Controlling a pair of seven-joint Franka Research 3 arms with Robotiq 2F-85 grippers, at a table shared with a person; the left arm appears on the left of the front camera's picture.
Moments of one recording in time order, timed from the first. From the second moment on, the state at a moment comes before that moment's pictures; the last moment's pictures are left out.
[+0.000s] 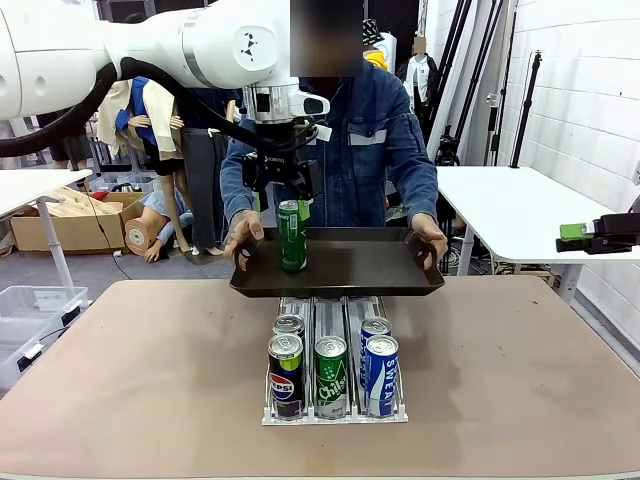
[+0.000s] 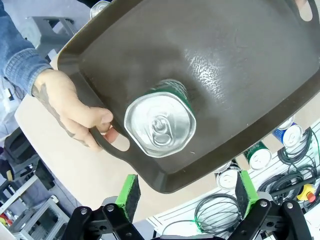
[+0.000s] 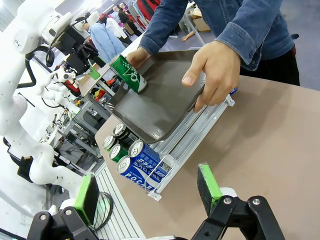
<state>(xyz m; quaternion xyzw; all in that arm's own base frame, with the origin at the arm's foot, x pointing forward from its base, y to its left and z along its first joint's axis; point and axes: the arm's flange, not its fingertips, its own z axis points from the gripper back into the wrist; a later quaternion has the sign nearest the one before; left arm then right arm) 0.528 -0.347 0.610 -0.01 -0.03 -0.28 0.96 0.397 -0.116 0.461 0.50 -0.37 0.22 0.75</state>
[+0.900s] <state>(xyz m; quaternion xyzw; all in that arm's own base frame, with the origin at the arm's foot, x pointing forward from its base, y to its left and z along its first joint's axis) 0.538 -0.226 0.707 -0.14 -0.09 -0.15 0.97 0.397 -0.116 0.461 0.50 -0.37 0.22 0.75</state>
